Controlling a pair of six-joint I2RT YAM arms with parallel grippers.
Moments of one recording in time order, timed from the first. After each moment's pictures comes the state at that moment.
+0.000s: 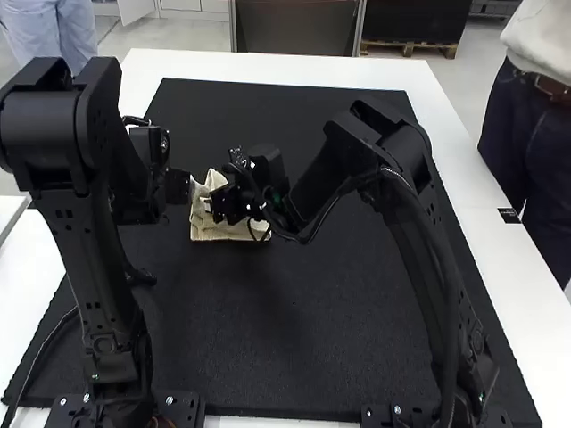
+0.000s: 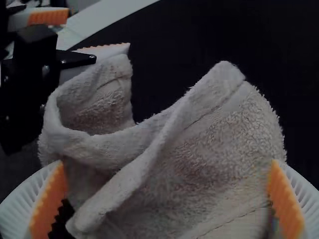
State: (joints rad) left arm 0.16 1.70 0.55 0.68 -0.10 0.18; right arm 0.85 2.31 1.27 0.71 -0.18 0.16
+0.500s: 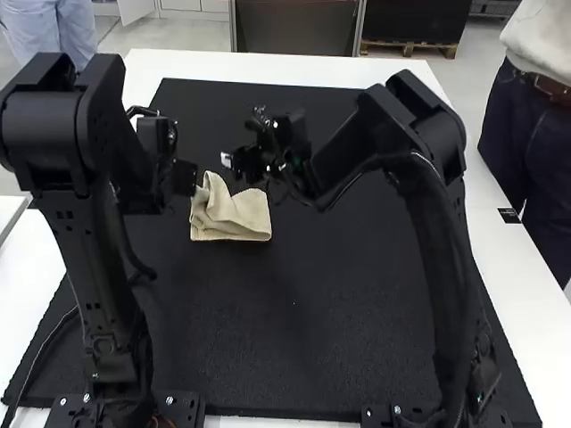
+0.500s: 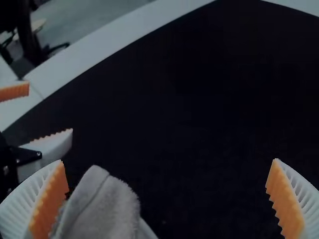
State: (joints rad) left arm 0.09 1.68 0.60 0.65 -0.10 0.18; right arm 0.74 2.18 1.28 0.64 -0.18 0.14
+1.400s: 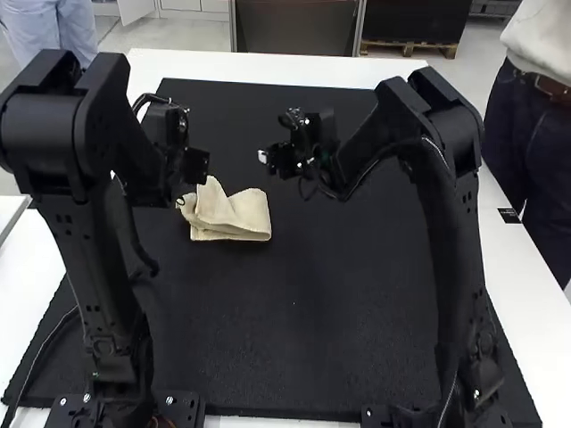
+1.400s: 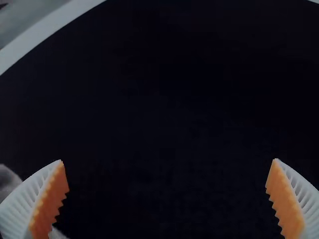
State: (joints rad) left arm 0.02 1.67 0.63 0.66 -0.10 0.18; right arm 0.55 2.18 1.21 0.64 -0.17 0.11
